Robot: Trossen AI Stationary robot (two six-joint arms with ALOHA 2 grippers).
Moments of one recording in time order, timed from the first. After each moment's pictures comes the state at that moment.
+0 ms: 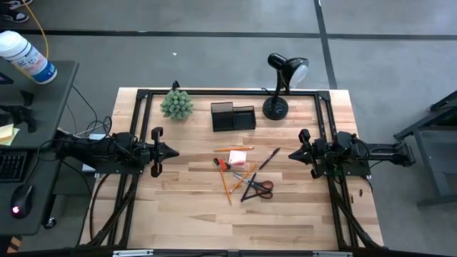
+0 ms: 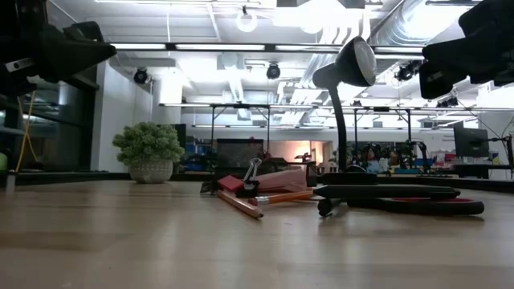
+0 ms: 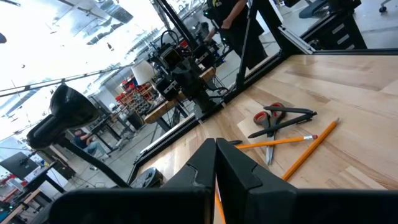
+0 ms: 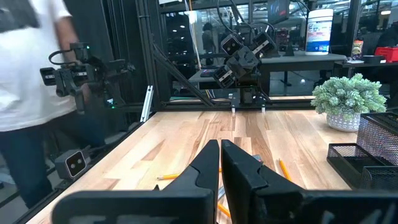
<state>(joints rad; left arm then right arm) 0.01 0.01 0.01 0.01 0.01 0.65 -0.02 0.02 0.01 0.05 -0.22 0.09</state>
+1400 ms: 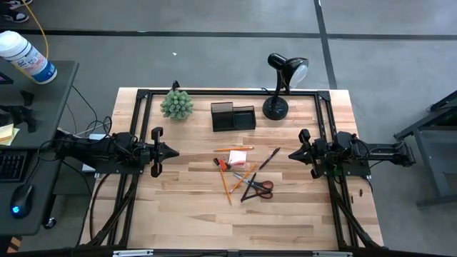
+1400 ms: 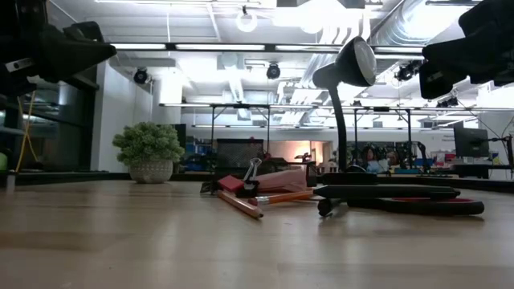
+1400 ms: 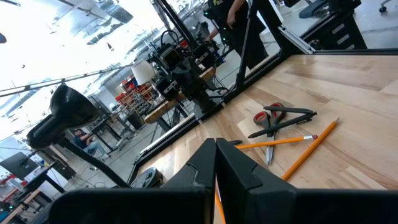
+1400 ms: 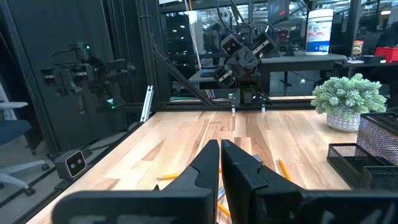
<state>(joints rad) 0.01 0.01 0.01 0.01 0.01 0.65 -0.02 0.02 0.01 0.05 -0.22 0.09</state>
